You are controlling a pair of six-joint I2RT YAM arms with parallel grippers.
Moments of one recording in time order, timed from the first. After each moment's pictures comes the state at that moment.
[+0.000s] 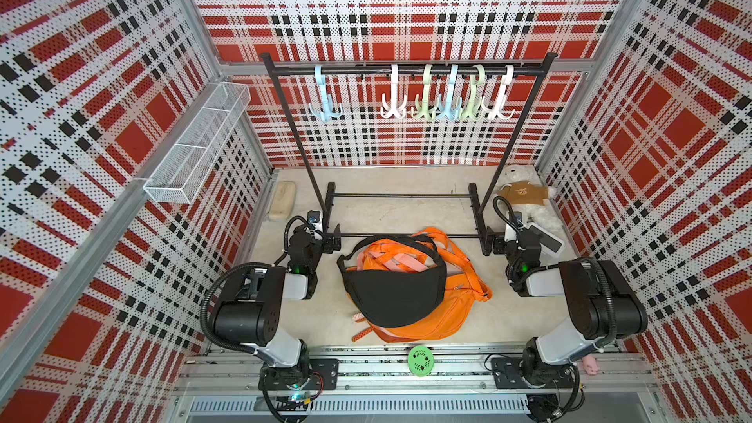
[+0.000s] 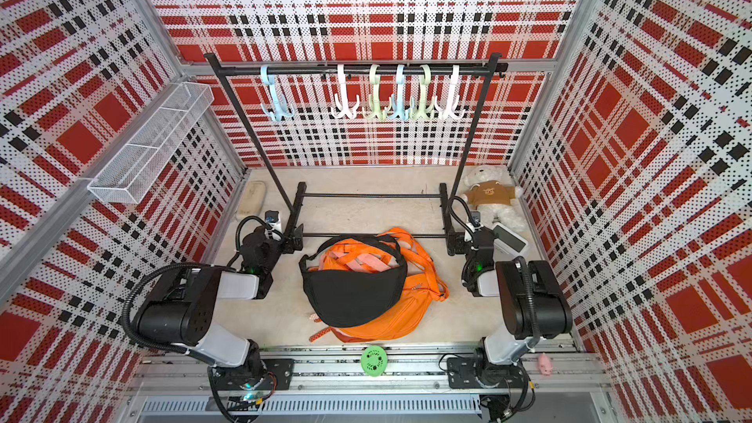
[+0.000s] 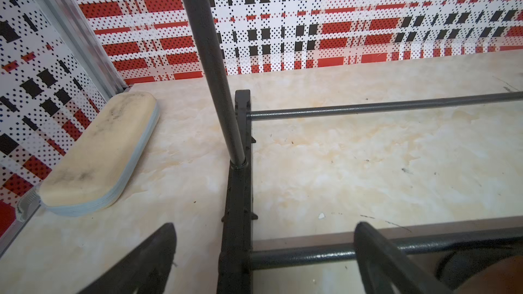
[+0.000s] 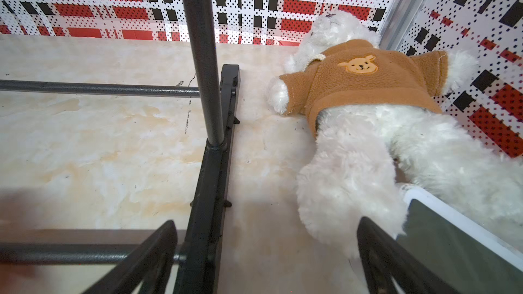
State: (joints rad) left arm -0.04 1.58 0.39 0.94 0.04 0.07; right arm 0.03 1.61 0.39 0.89 0.07 -0.05
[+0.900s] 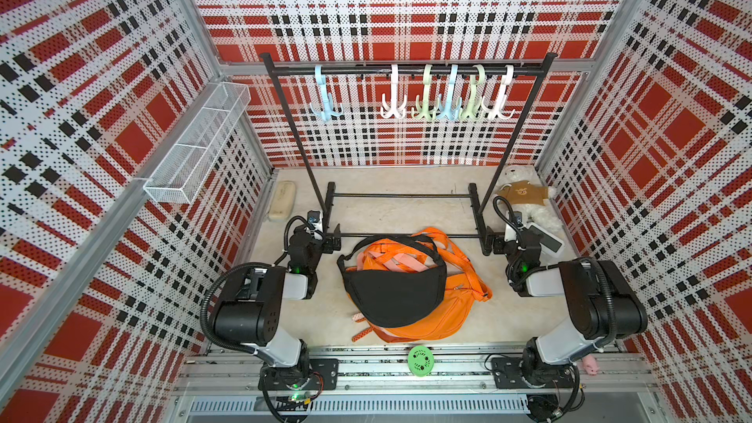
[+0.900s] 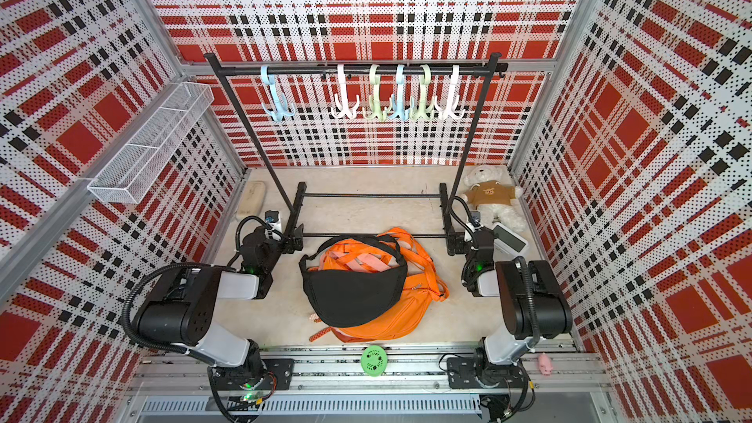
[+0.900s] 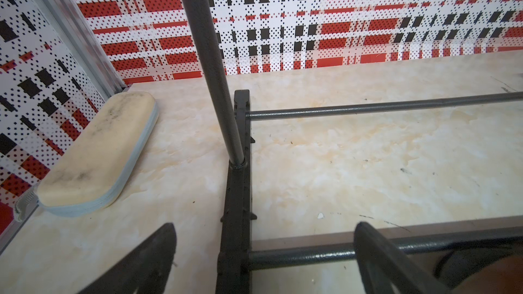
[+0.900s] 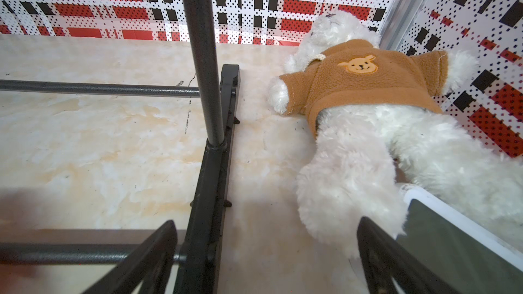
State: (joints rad) left arm -0.03 1.58 0.39 0.94 0.05 0.07; right arm 0.03 1.61 0.39 0.89 0.07 -0.05
